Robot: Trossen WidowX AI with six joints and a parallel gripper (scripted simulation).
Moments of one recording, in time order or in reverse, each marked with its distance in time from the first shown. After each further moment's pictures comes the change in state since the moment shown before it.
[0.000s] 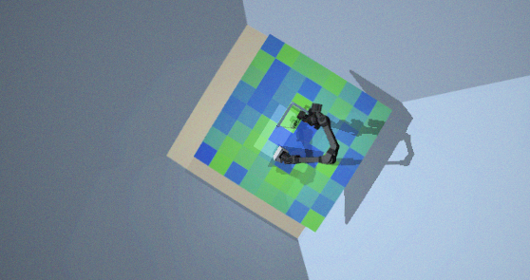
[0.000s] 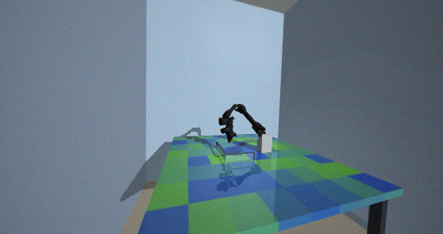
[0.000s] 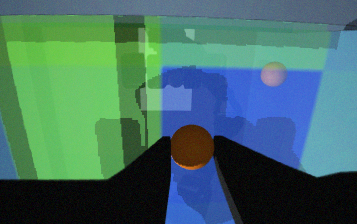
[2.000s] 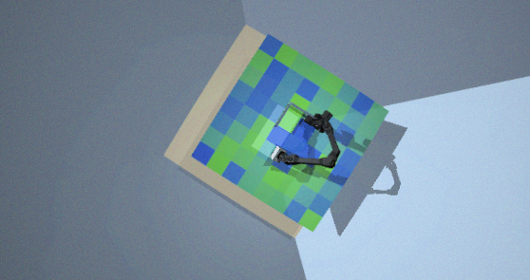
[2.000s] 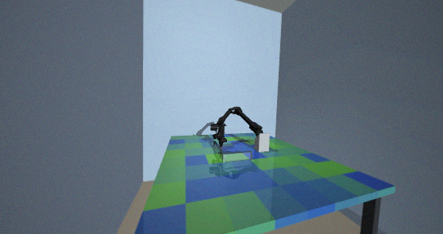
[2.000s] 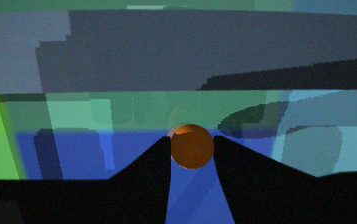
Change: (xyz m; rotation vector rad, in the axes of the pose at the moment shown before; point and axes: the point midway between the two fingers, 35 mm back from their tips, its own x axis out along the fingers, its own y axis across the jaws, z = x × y) arm 0.079 -0.090 0.027 0.024 -0.019 -0.007
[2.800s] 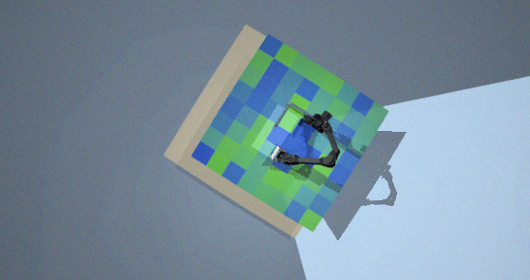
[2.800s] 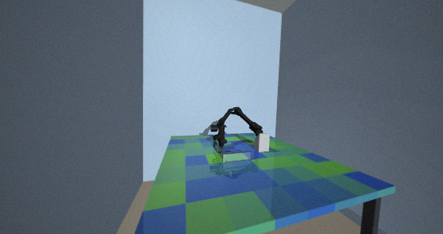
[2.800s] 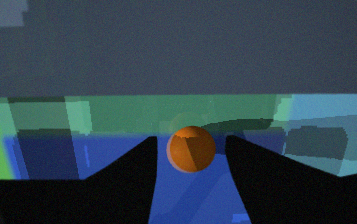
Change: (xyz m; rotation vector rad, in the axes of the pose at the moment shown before) arm 0.010 0.001 -0.002 -0.003 0.005 -0.002
